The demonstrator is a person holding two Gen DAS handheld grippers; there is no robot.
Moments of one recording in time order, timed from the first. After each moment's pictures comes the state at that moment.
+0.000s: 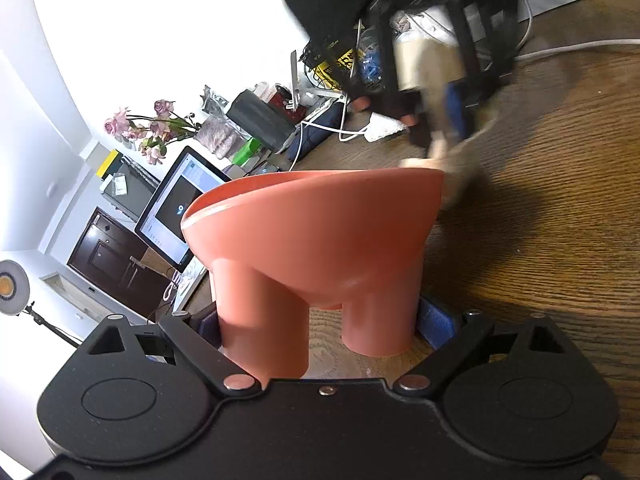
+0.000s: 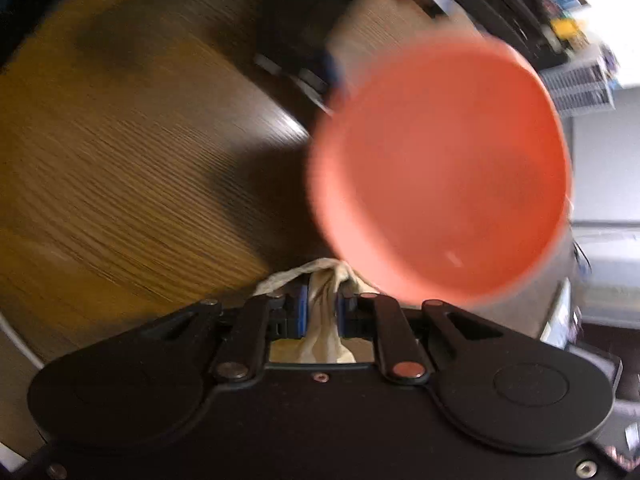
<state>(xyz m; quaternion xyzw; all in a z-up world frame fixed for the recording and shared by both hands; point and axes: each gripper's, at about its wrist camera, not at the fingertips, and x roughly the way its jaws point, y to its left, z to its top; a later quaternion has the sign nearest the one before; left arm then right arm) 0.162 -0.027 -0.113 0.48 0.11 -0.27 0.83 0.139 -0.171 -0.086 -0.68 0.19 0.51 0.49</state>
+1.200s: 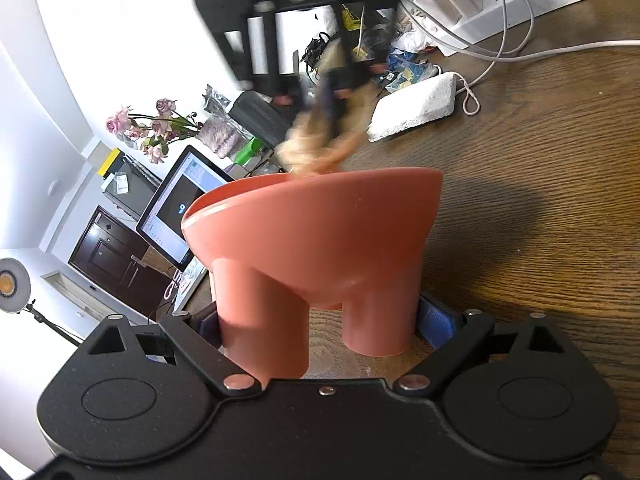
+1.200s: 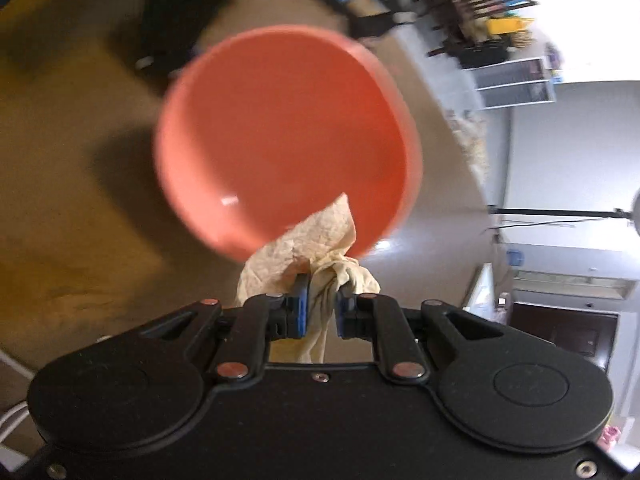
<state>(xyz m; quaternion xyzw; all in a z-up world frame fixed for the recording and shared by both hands) 0.164 -0.028 -0.109 0.48 0.10 -0.27 0.83 0.194 -0.166 -0.038 -0.71 0.16 0.43 0.53</state>
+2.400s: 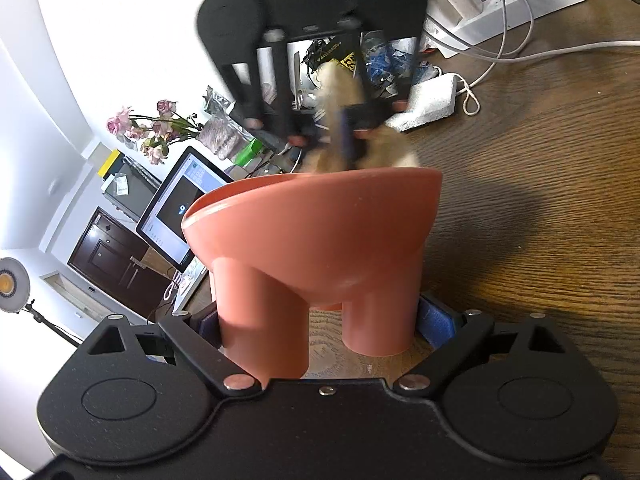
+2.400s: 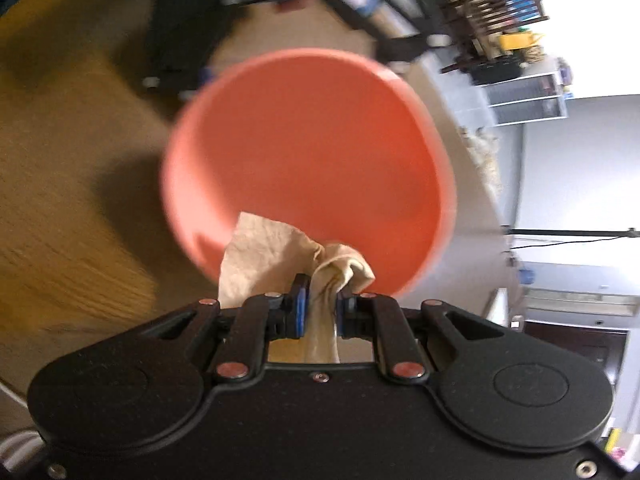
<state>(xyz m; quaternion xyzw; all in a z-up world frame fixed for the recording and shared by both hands) 0.165 -0.025 -0.107 0.48 0.10 -0.27 0.83 0.194 -0.122 -0.055 -0.68 0.16 0.47 0.54</state>
